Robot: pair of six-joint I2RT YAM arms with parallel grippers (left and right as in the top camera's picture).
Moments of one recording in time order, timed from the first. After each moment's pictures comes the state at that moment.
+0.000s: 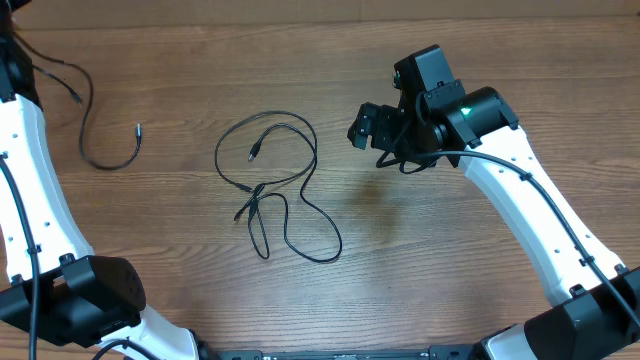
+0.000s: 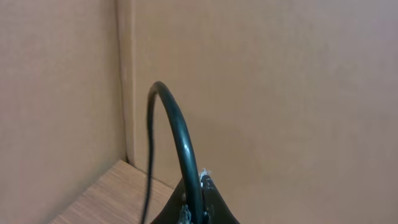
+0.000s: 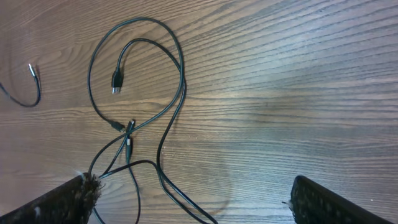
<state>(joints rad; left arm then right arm) 0.39 1.84 2.04 -0.37 -0.03 -0.16 0.41 1.66 1.58 -1.03 -0.20 0.62</state>
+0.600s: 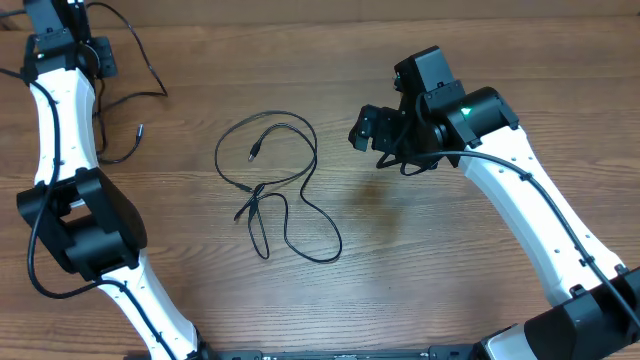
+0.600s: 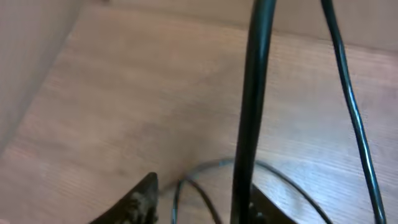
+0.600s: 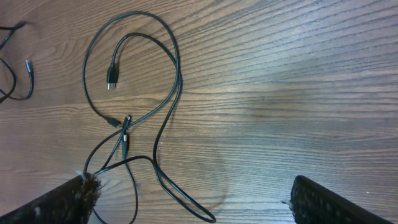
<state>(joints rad) 0.33 2.20 2.04 -0.64 -0.14 0.10 0.41 1.66 1.58 -1.05 -0.20 0.62</state>
